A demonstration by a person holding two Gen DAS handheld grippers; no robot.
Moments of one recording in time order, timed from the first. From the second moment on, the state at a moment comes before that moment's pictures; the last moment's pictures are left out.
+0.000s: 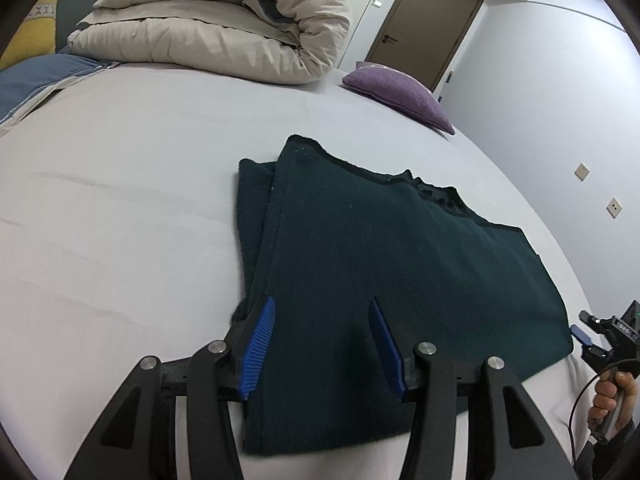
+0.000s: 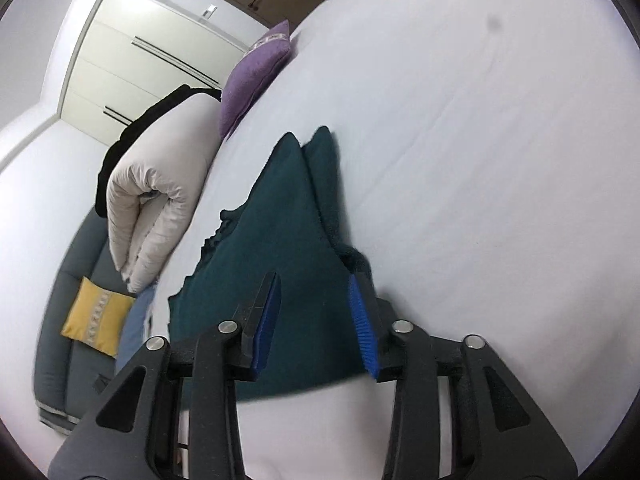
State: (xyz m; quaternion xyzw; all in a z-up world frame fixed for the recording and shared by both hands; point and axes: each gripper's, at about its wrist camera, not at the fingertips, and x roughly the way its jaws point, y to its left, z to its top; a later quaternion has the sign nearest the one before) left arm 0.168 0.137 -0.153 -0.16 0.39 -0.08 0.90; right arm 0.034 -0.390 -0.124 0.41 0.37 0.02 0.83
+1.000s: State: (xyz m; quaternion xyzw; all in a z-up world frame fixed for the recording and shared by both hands) left arm 0.189 0.078 -0.123 -0.17 0.40 -0.14 0.89; right arm 0.062 -0.439 -0.114 0.41 0.41 0.03 0.81
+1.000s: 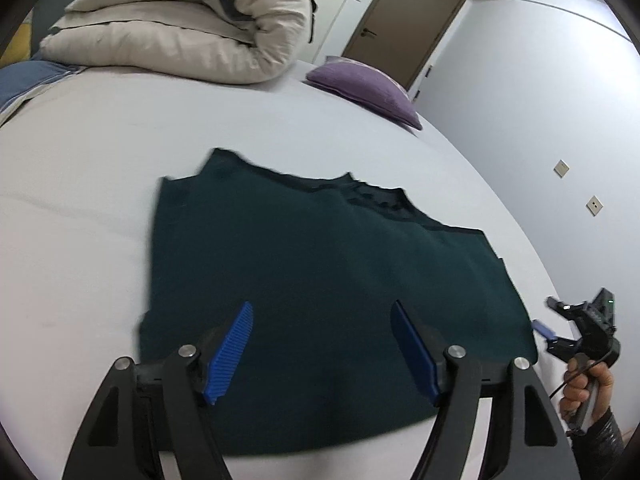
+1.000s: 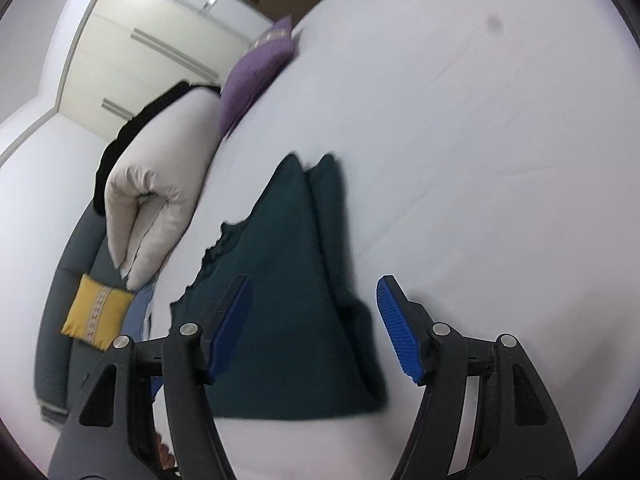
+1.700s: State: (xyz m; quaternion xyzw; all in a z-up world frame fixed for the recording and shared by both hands) left arm 0.238 0.008 -0.162 -0.07 0.48 -0.12 0.86; right arm 0.129 -0.392 -0.142 0.37 0.47 0.05 0.80
